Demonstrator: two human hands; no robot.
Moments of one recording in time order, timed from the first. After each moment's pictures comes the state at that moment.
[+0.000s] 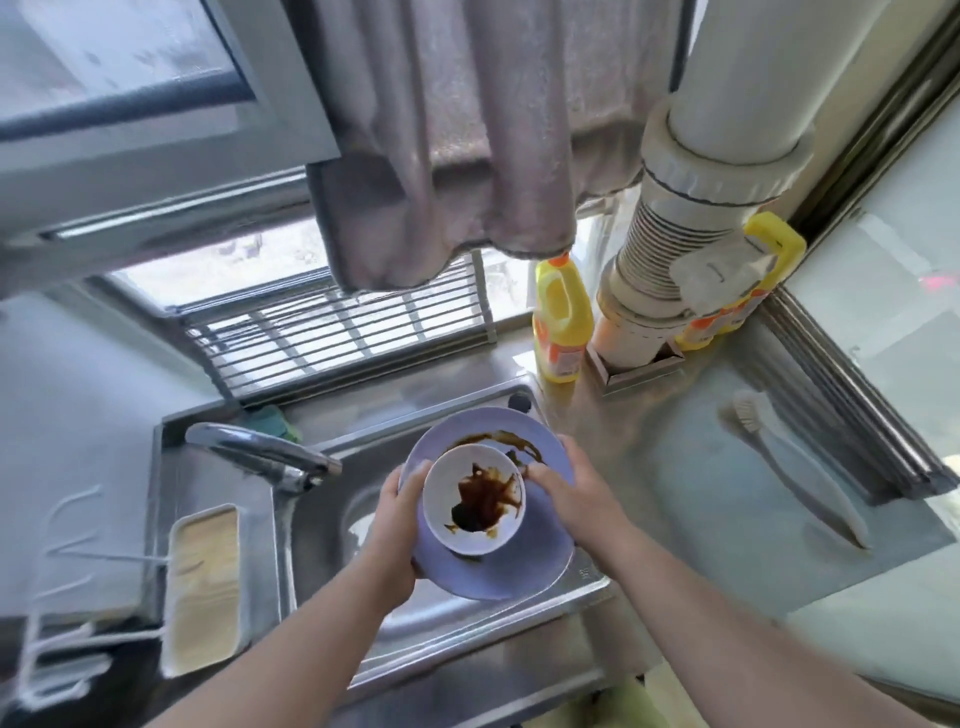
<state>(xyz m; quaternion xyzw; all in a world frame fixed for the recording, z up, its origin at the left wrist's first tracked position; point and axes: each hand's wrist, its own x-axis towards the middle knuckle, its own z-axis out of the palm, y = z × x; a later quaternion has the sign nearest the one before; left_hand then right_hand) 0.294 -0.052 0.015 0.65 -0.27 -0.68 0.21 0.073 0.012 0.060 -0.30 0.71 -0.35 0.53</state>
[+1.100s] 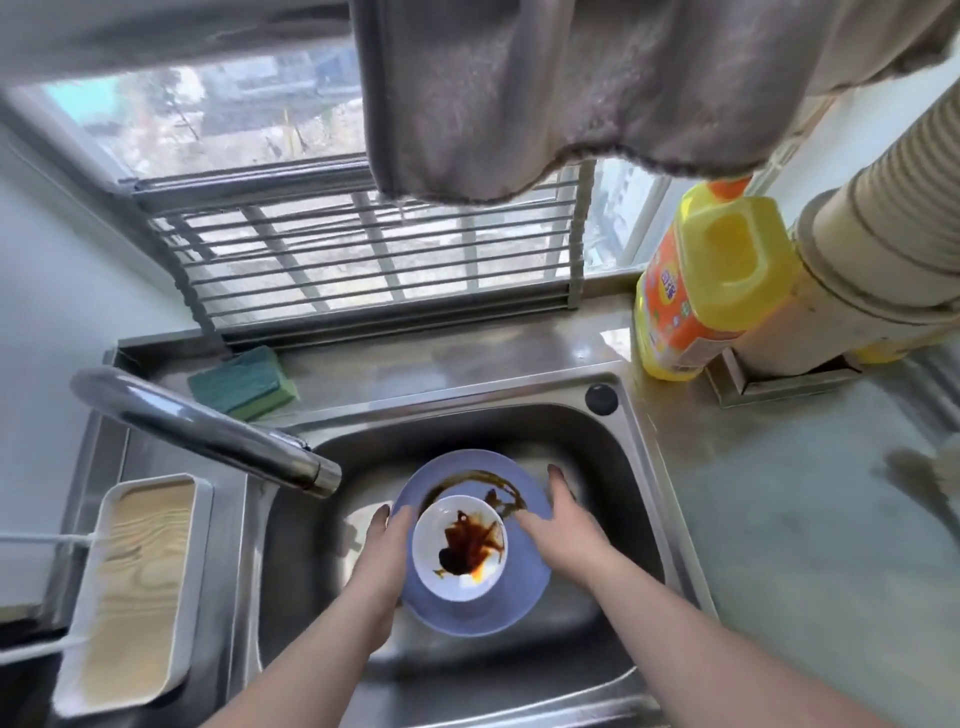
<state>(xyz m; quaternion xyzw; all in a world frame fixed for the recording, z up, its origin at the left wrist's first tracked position) 0.358 -0.068 -0.150 0.75 -0.19 -0.61 0.19 0.127 -0.067 -0.126 -0.35 0.73 -0.11 0.58</state>
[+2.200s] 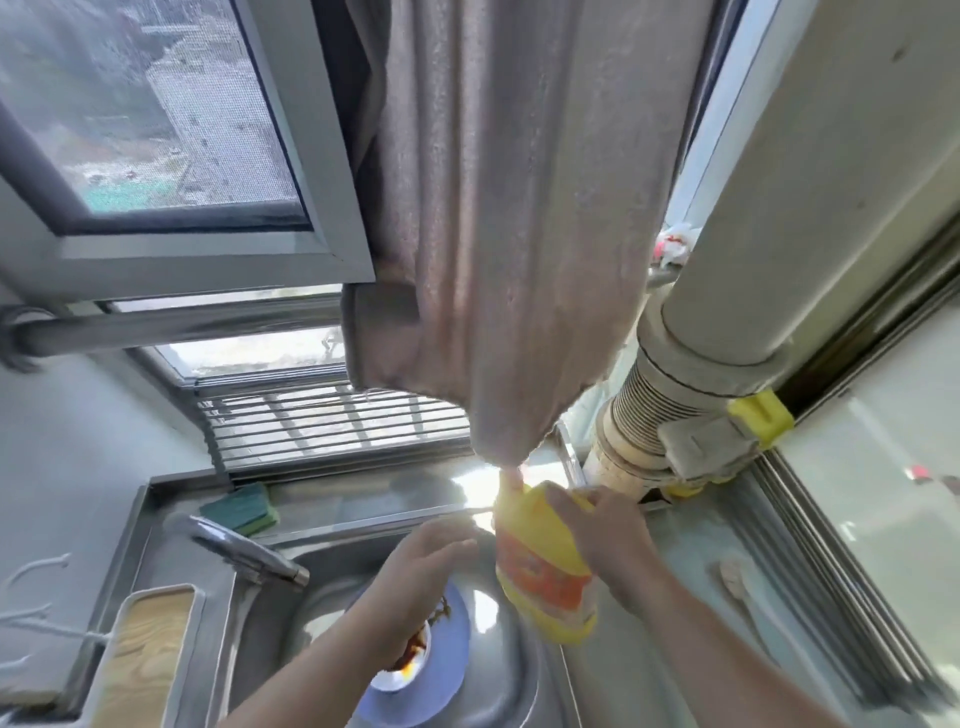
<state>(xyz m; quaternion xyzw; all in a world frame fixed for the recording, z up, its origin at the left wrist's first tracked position) 0.212 -0.080 0.160 0.53 -0.47 -0.68 0.20 -0.007 -0.078 0.133 -0.36 0.77 -0.32 0.42</state>
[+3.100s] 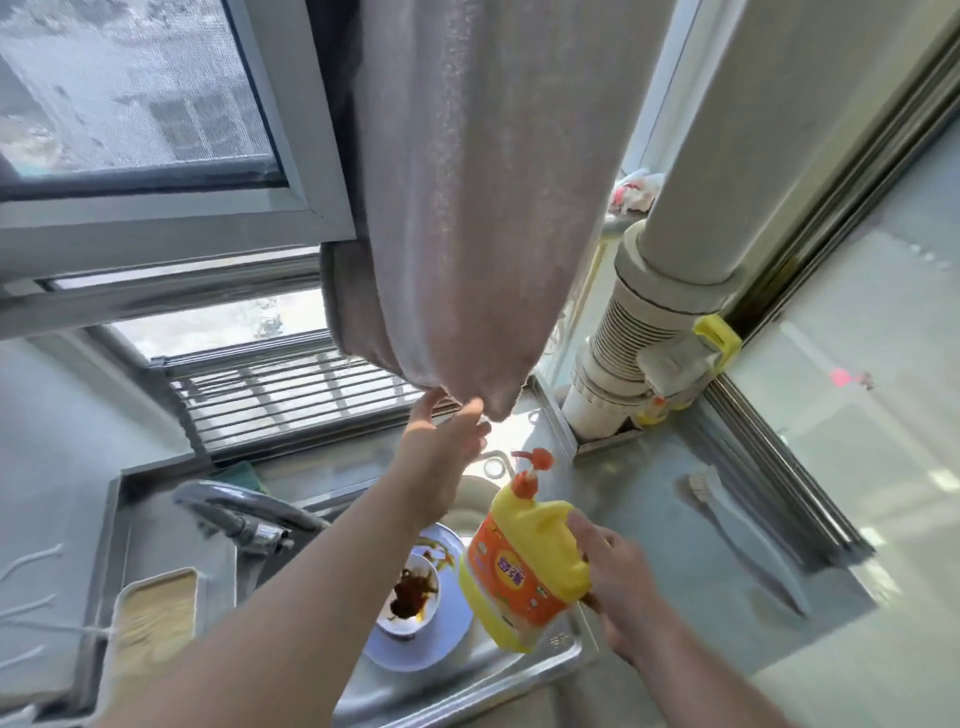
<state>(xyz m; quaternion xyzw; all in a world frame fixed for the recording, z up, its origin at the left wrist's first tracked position) 0.205 -0.134 0.147 0.47 -0.27 -0.75 0.38 0.064 0.032 0.114 -0.11 0.69 -0.50 0.52</state>
